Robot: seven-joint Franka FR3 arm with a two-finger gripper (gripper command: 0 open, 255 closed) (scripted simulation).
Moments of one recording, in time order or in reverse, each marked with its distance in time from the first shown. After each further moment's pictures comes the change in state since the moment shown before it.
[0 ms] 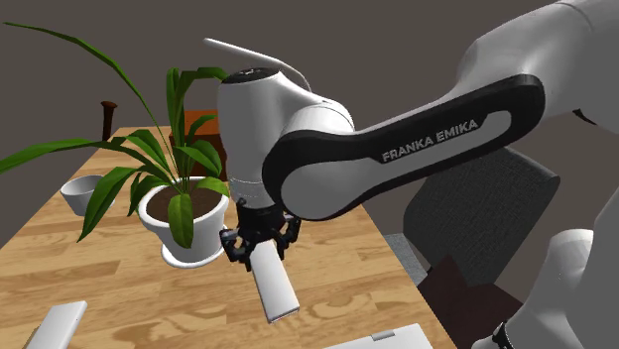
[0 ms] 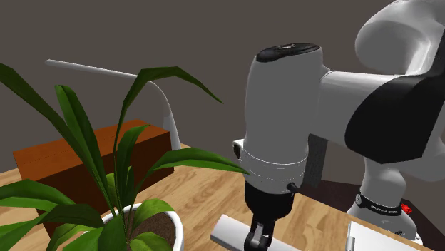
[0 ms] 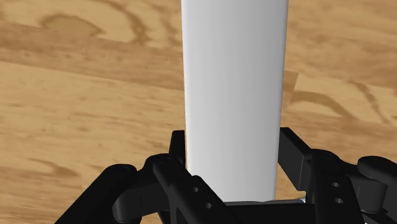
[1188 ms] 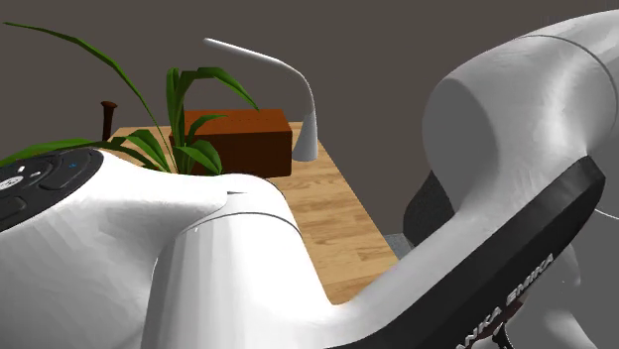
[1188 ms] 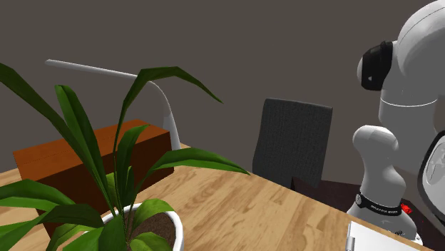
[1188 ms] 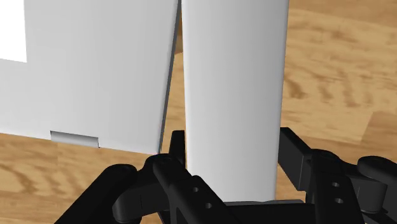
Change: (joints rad) arm 0.293 0.271 0.124 0.302 -0.145 -0.082 0.438
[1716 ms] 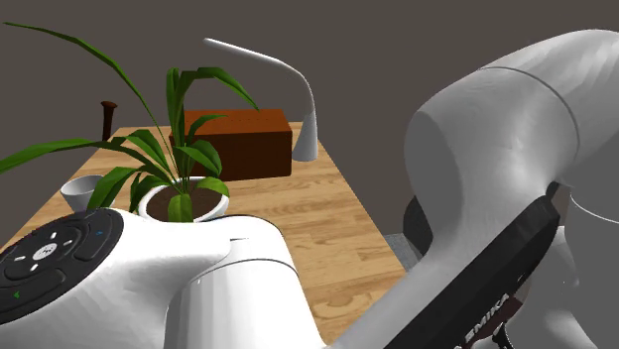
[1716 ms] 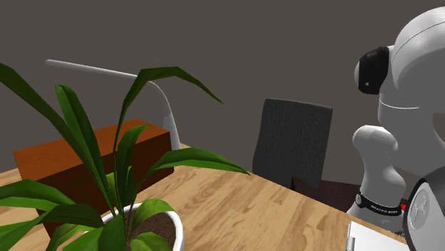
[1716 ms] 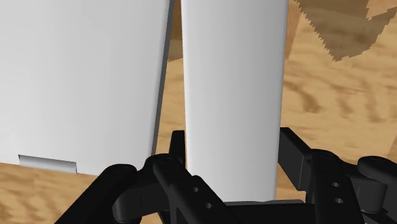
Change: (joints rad) arm 0.009 0.038 -0.009 -0.053 -0.024 0.085 0.023
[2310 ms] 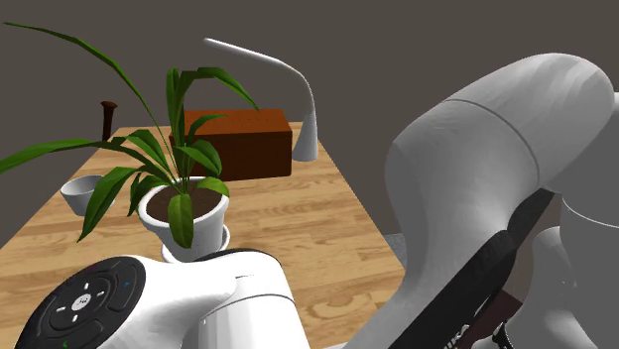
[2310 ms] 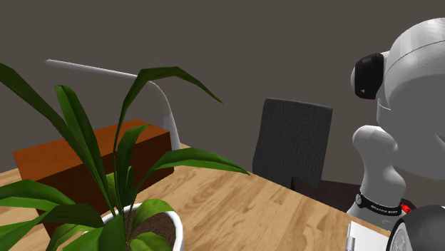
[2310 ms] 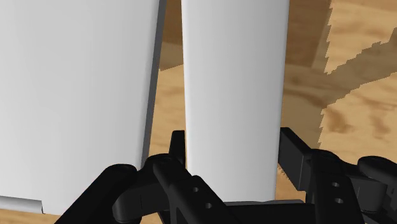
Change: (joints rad) arm 0.010 0.048 -0.015 -0.050 -0.031 0.092 0.022
